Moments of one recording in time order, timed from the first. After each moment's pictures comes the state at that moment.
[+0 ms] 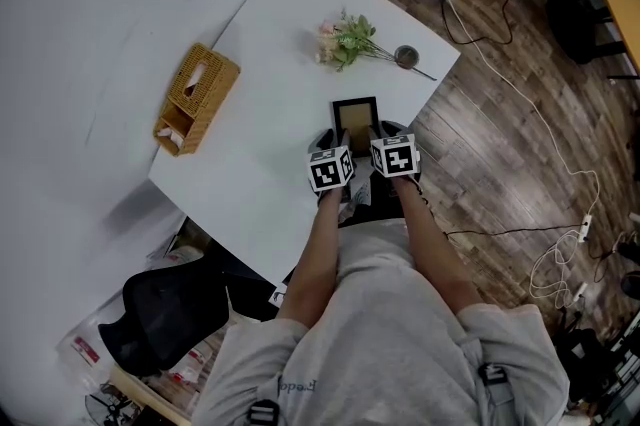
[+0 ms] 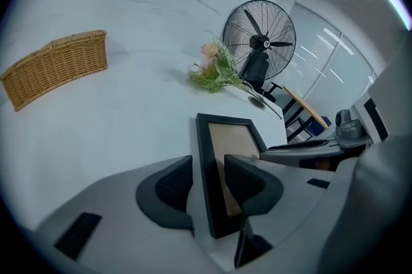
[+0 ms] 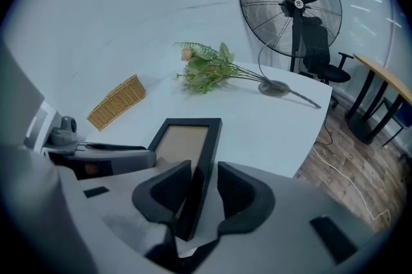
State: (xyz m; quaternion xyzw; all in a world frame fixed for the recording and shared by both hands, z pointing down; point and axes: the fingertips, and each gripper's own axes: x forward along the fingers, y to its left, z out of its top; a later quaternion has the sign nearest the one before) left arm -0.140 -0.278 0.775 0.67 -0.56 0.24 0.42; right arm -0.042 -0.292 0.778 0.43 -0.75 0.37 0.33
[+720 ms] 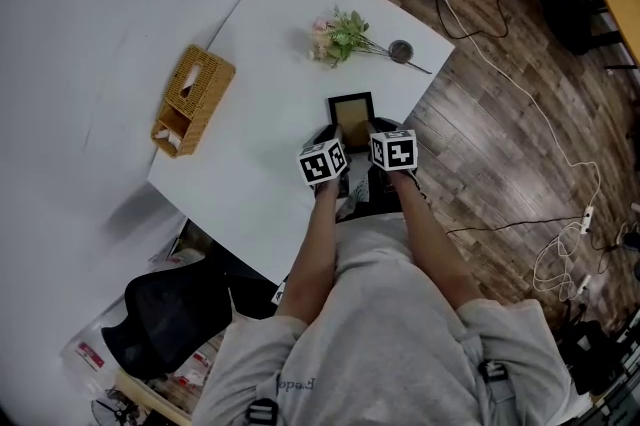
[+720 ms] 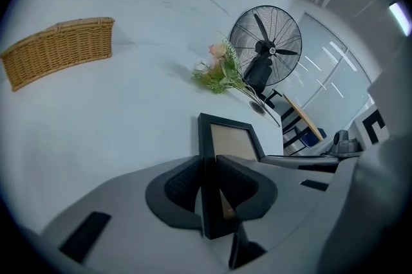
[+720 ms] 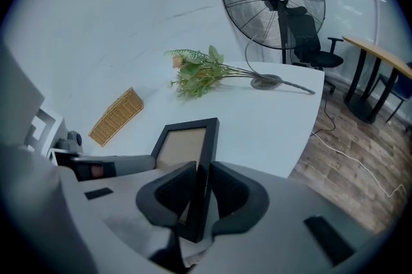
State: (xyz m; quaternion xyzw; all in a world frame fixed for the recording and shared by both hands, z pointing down) left arm -0.142 -0.279 0.776 0.66 -0.55 0.21 0.46; right arm -0.041 -0.292 0.777 0.44 -0.74 0.42 0.28
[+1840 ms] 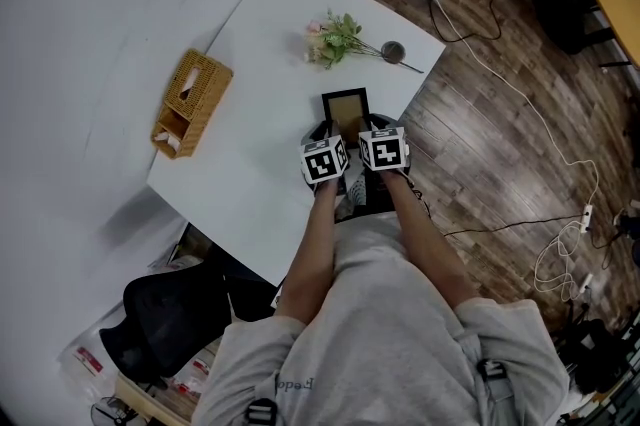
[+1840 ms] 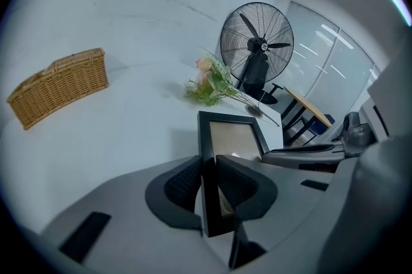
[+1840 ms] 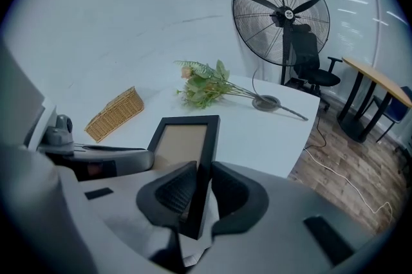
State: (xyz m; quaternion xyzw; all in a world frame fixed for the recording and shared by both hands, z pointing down) left arm -0.137 -0.291 0.744 0.67 -0.57 0.25 0.40; right arm -0.041 -0.299 0.748 0.47 -0.75 0.37 0.30
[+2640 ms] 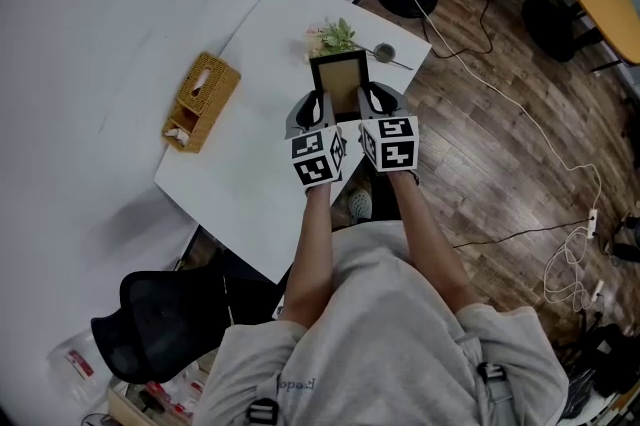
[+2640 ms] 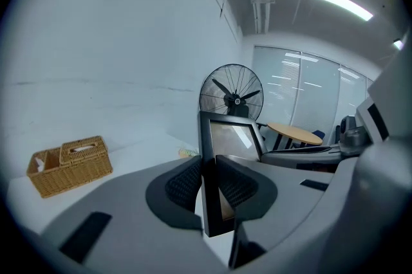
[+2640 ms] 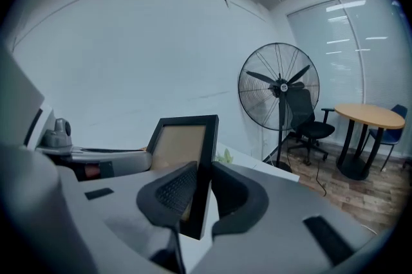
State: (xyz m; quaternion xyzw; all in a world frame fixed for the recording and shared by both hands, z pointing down) left arm -0.126 -0.301 0.542 0.76 -0.61 0.12 0.20; right arm -0.028 -0.308 0.553 0.53 -0.81 0.21 0.14
